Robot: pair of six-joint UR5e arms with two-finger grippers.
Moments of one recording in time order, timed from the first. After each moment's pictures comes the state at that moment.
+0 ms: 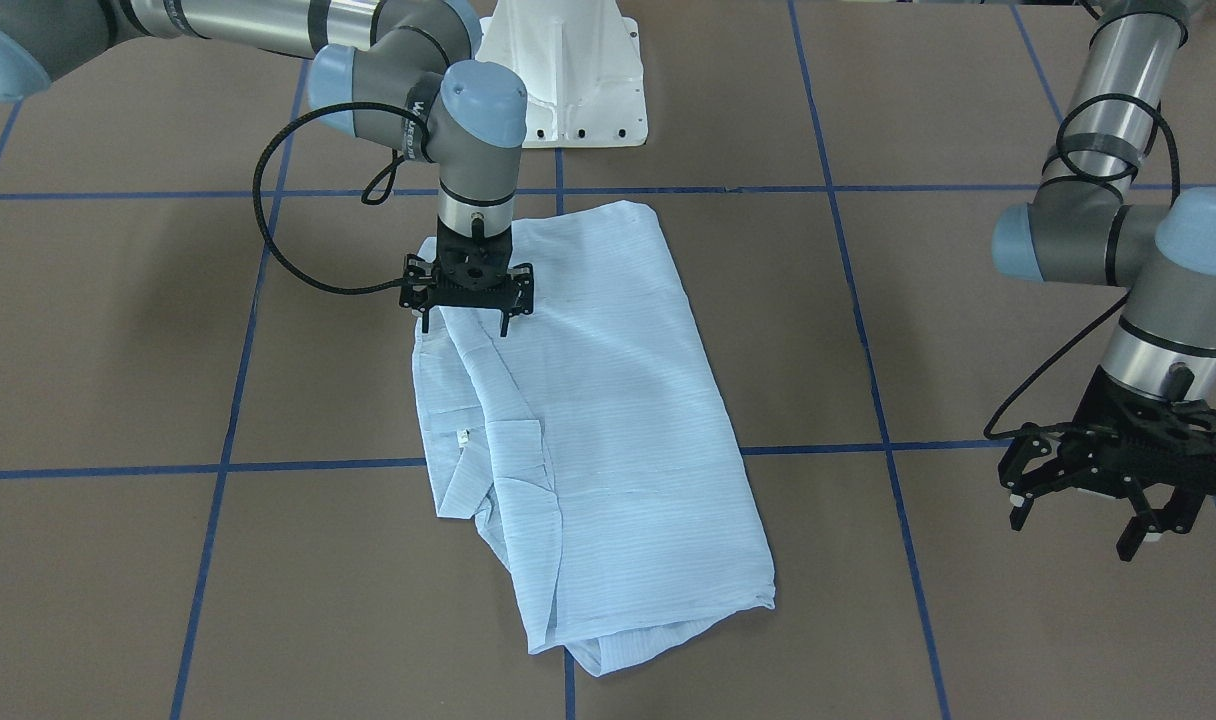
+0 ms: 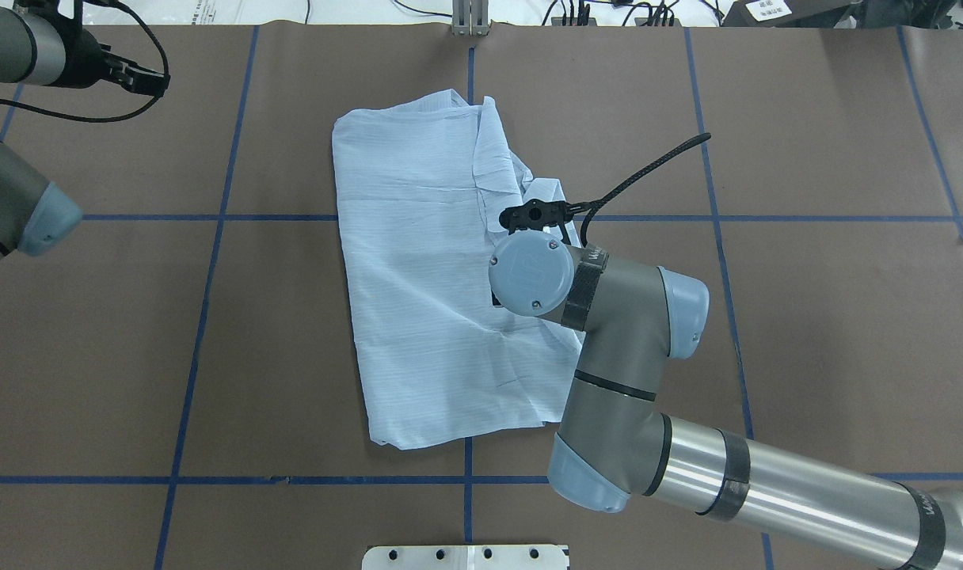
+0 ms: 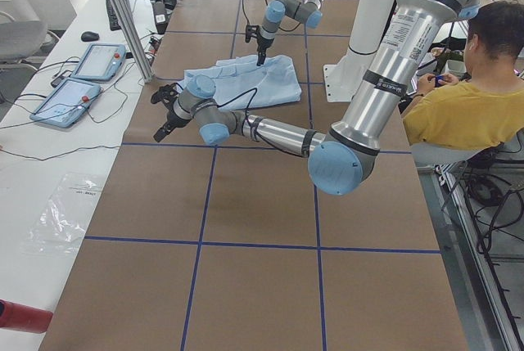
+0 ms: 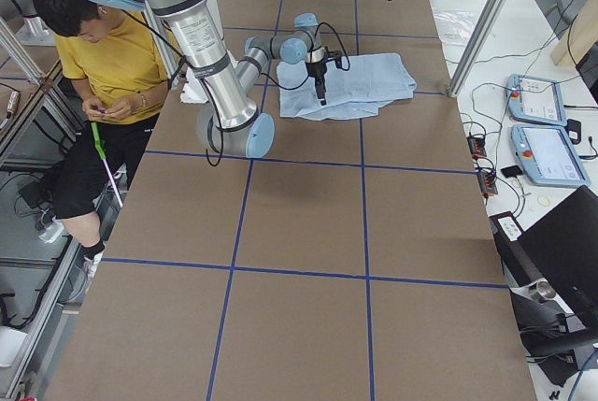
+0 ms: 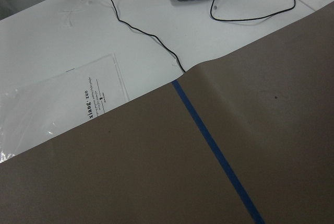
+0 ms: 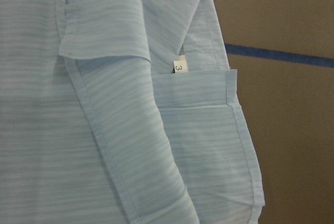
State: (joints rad) left arm -1.07 -1.99 -1.34 -2.40 -1.83 -0.45; right arm 0.43 -0.89 1.62 -1.70 1.55 1.16
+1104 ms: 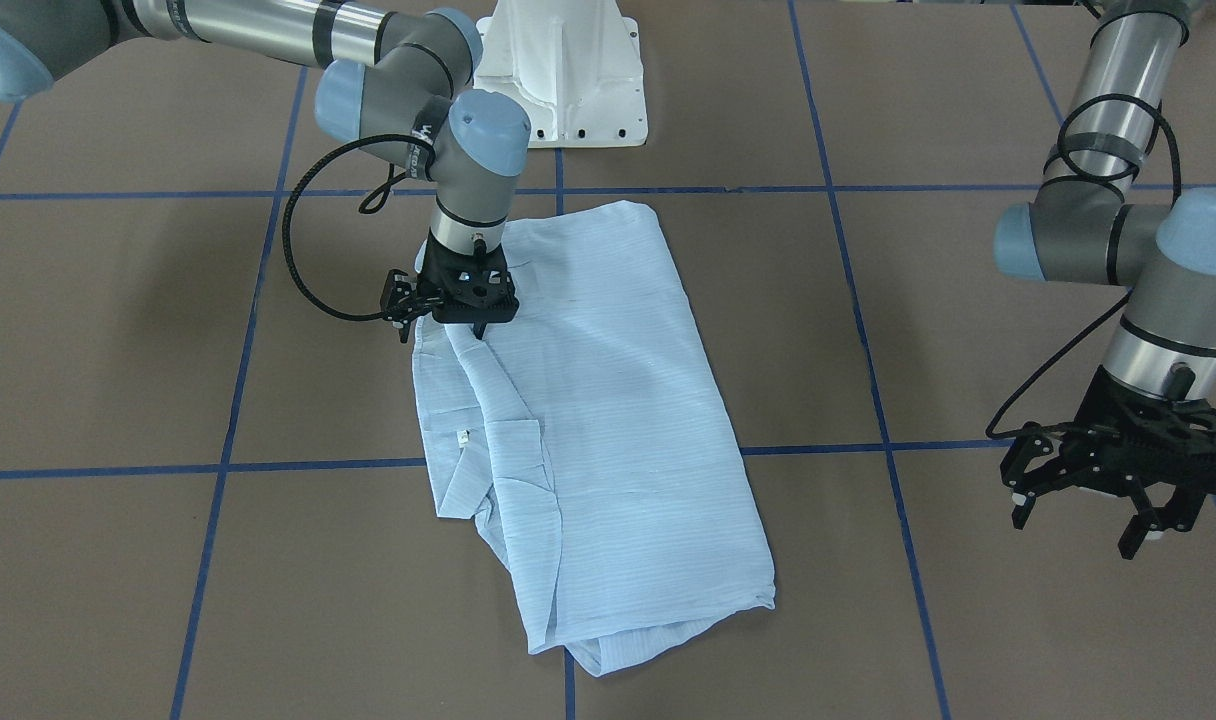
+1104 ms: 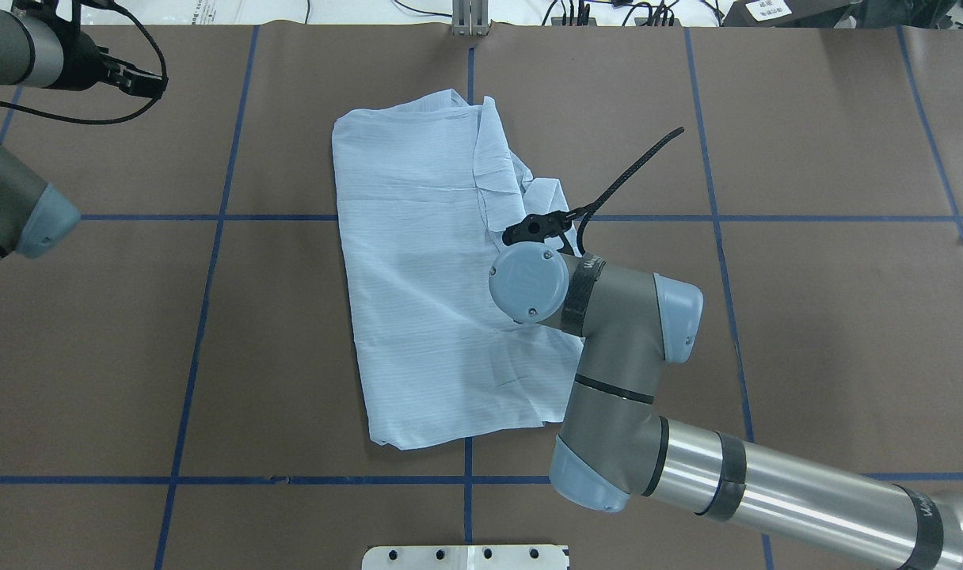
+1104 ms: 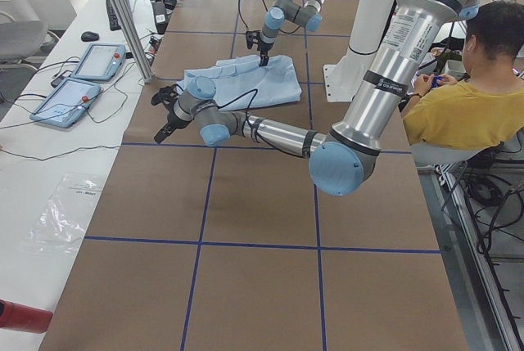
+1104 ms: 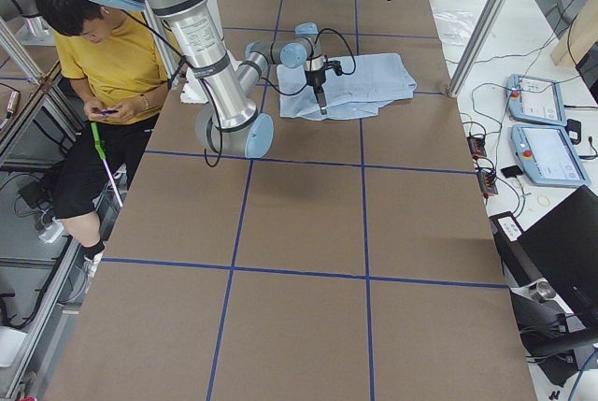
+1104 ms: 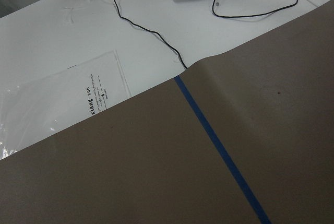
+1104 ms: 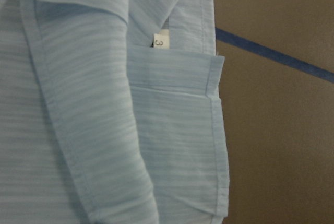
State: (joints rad) left arm -1.07 -1.99 -1.34 -2.40 -1.83 -0.45; right arm 0.44 -0.90 1.60 -1.76 1.53 1.00
